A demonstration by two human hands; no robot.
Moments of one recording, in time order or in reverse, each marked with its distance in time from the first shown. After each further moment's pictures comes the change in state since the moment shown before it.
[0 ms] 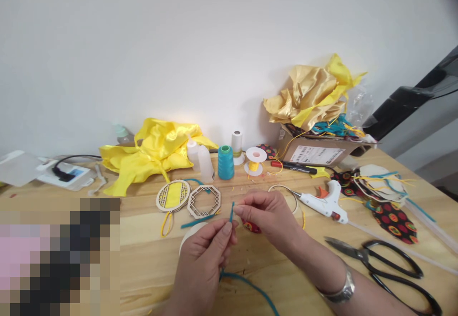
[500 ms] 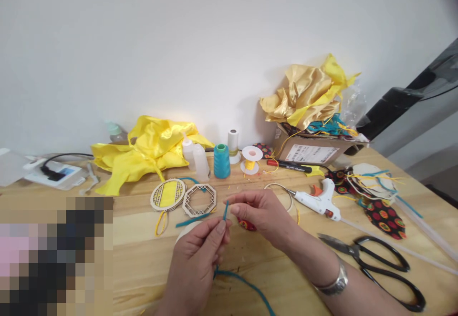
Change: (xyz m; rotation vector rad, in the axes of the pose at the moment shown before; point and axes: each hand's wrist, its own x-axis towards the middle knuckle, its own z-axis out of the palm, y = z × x) left_hand -0.002 0.003 0.001 0.020 0.012 0.005; right_hand 0.002 -0.001 -0.004 0.059 -0.129 0.047
